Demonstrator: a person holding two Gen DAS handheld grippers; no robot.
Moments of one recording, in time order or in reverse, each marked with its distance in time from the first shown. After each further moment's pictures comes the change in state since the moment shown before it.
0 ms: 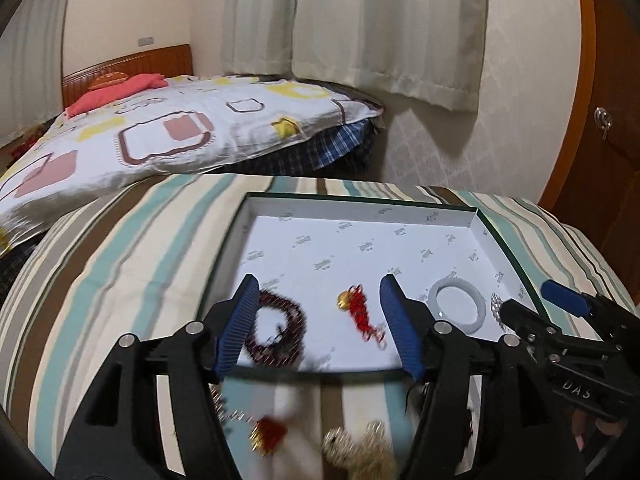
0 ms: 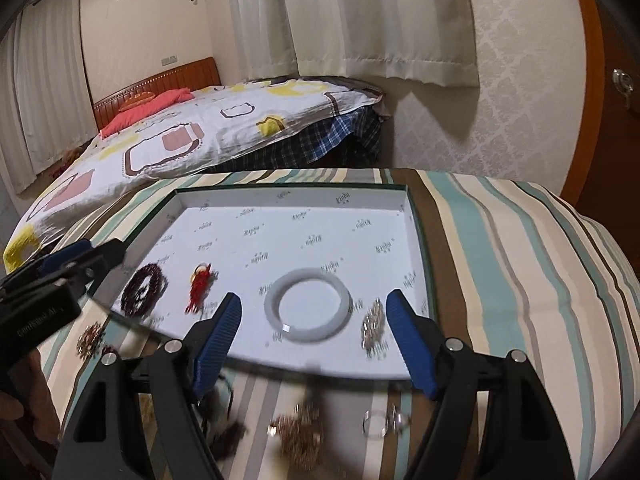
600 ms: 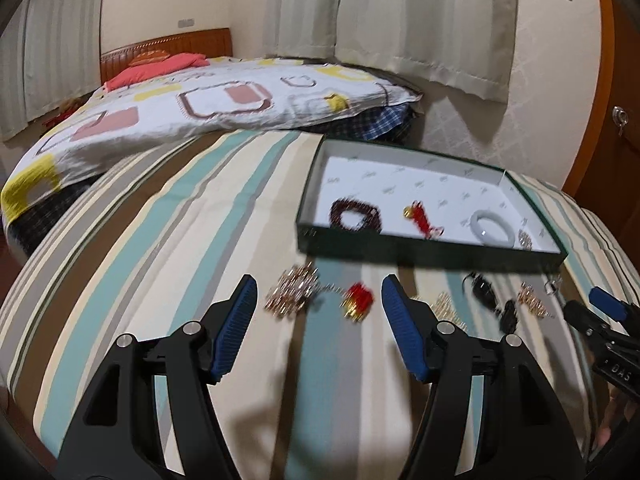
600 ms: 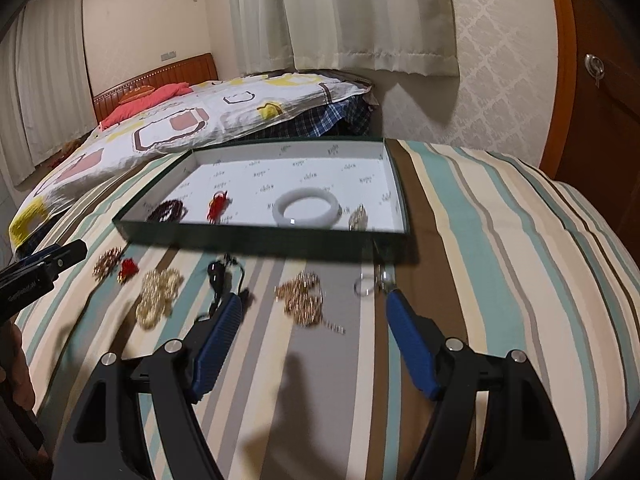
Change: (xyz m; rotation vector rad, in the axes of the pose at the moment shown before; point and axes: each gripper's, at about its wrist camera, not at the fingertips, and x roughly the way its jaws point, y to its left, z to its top) left arm -0.054 0.050 -0.076 -0.066 0.059 0.107; right arm -0.050 0.006 -0.075 0.001 0.007 -0.028
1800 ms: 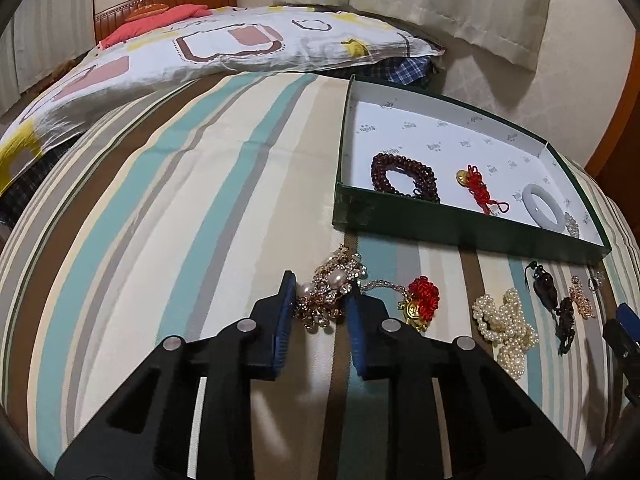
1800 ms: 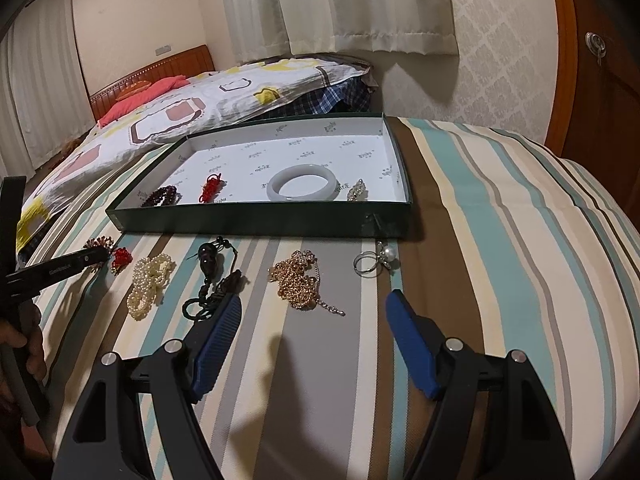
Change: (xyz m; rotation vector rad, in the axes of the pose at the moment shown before) left arm 0.061 0.027 0.009 -0.022 0.182 0.001; right arm 0.013 -0.005 -0.007 0.035 0.048 0.021
